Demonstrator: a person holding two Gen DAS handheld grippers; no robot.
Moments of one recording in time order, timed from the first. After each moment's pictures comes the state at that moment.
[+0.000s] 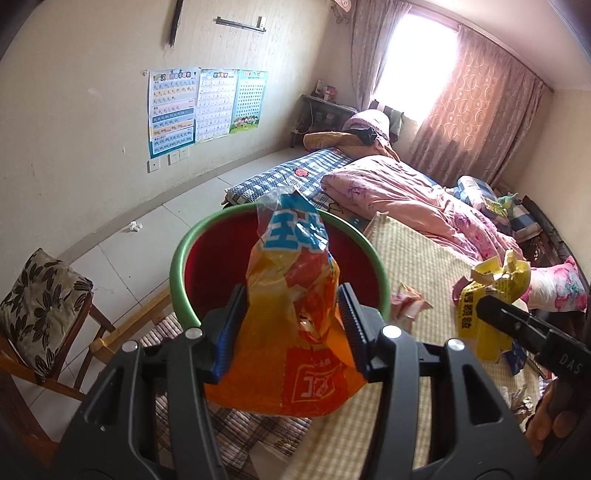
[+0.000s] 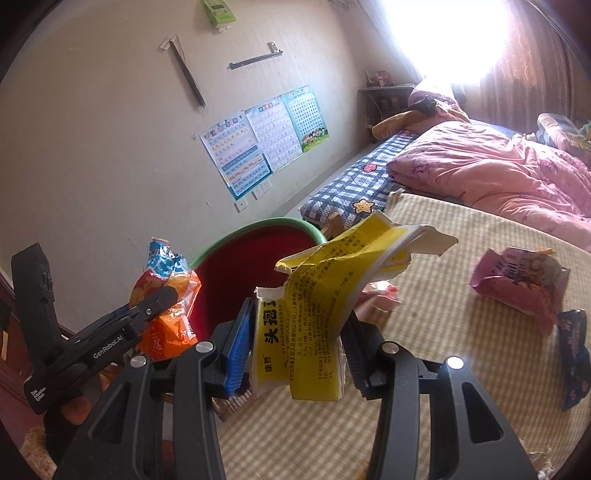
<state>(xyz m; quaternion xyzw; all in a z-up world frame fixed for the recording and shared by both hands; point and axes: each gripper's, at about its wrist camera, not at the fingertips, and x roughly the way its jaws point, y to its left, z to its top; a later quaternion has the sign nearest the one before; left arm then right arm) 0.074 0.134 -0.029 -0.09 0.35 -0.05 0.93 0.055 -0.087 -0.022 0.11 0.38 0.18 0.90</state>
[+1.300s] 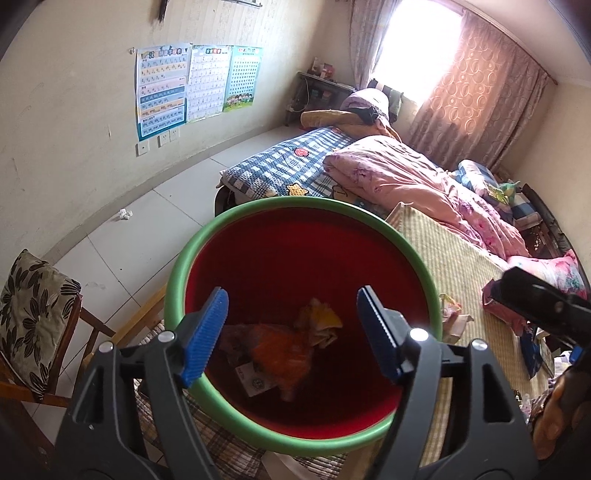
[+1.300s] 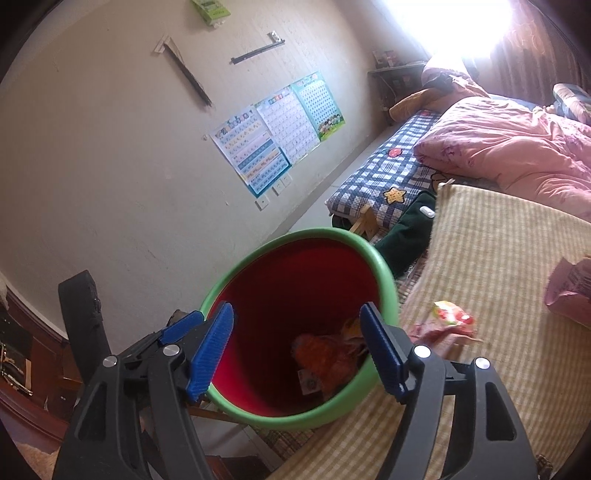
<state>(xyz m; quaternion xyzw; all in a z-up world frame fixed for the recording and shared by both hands) 0.137 0.161 -0.062 -0.10 0.39 -0.07 0.91 0.119 -0.049 -0.027 0.17 0.39 0.21 0.88</state>
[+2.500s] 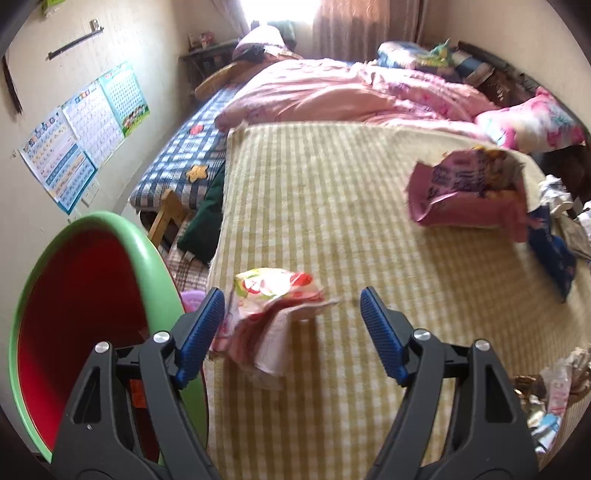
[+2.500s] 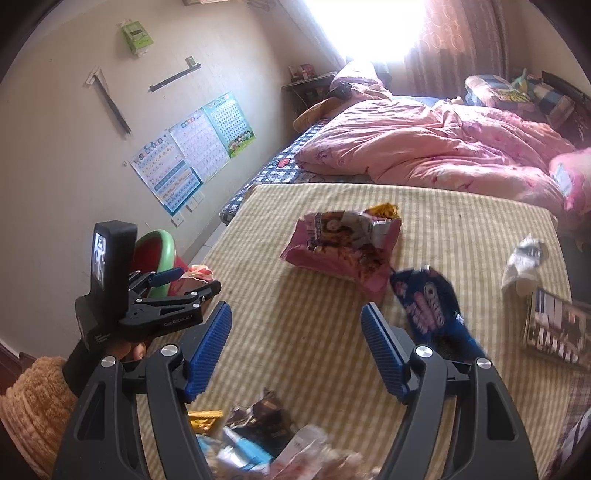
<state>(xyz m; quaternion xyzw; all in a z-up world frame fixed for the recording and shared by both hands) 0.173 -0.068 -0.128 0.14 0.45 -0.19 0.86 0.027 -0.286 -0.053 0.15 0.40 0.07 0.90</state>
